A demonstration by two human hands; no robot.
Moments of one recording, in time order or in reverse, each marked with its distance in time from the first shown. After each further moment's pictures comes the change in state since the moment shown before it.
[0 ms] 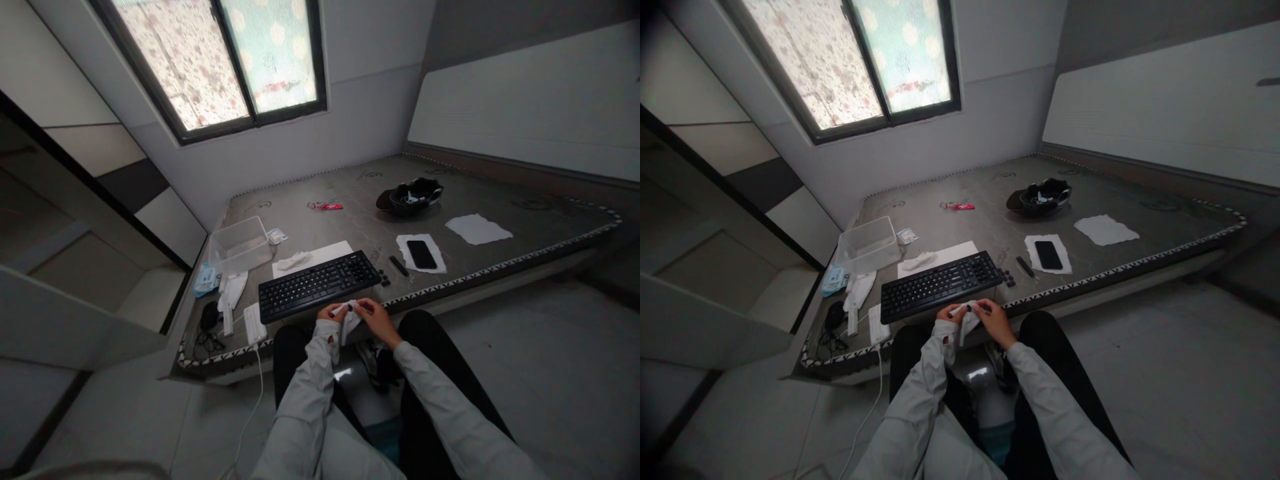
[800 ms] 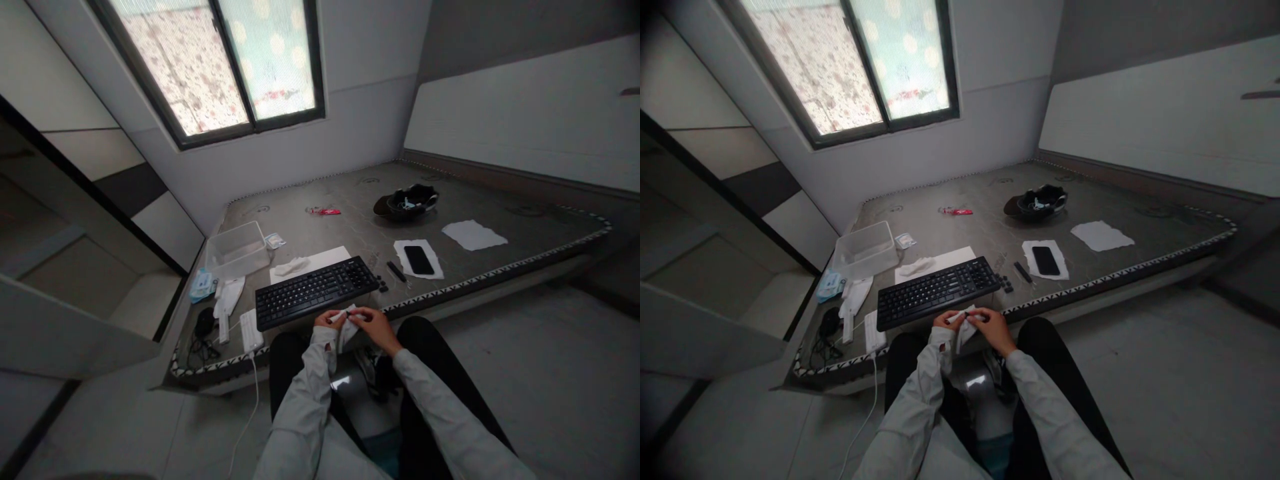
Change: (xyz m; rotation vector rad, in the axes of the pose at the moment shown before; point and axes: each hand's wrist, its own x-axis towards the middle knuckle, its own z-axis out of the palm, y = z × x) left_hand -0.001 0.006 0.000 0.001 0.012 -0.011; right_hand 0.000 -0.009 -0.005 -0.086 -0.076 0.027
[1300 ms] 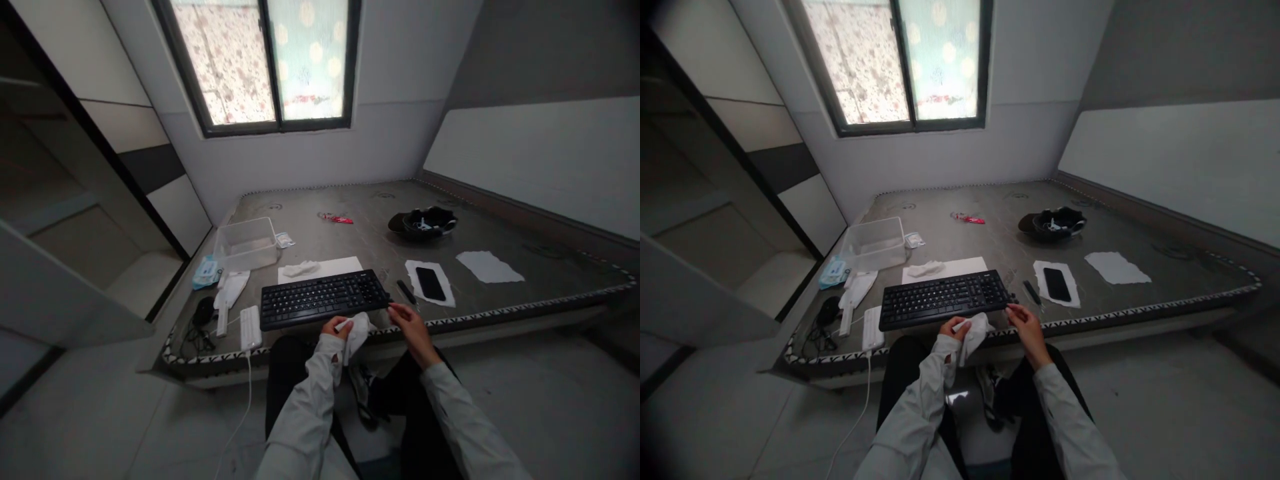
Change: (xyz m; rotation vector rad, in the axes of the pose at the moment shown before) left_hand 0.005 -0.007 0.000 -0.014 -0.021 0.081; right_hand 0.031 -0.007 -0.058 0.152 0.262 0.034
